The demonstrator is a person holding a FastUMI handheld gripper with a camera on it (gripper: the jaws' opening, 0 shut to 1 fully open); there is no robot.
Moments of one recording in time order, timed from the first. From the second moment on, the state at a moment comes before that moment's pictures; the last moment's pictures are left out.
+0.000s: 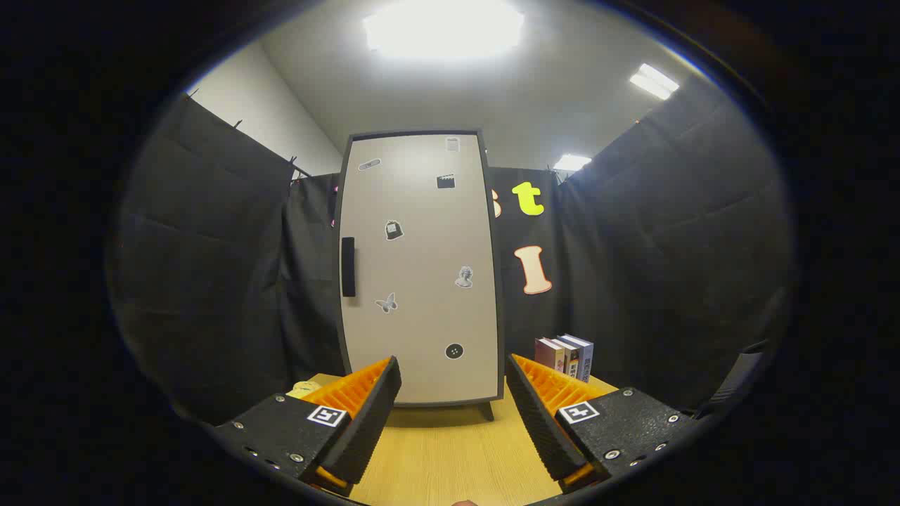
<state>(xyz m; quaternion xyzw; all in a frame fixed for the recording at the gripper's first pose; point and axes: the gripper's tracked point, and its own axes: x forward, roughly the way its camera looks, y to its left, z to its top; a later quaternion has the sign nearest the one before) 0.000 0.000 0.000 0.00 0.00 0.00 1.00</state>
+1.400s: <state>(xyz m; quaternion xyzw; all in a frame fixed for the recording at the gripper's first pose) 0.015 0.011 -0.004 0.01 0.01 0.03 1.00</state>
